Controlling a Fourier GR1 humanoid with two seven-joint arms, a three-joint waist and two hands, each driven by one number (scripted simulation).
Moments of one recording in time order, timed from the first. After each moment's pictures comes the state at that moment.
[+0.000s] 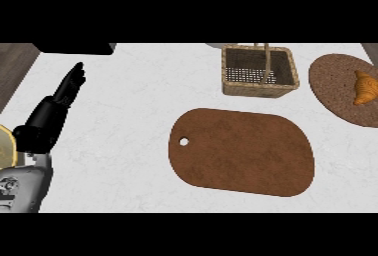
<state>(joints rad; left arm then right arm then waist) -0.25 0.31 0.04 -1.54 -0.11 -0.07 0.01 -1.57 -0.80 0.00 -0.50 0.13 0.53 0.00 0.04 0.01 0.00</state>
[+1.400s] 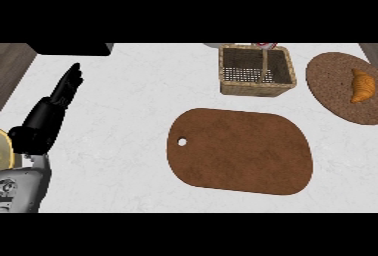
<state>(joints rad) -0.24 0.30 0.06 -1.55 -0.12 -0.09 0.01 -1.65 -0.63 0.23 -0.36 0.46 0.67 0.00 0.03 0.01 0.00</state>
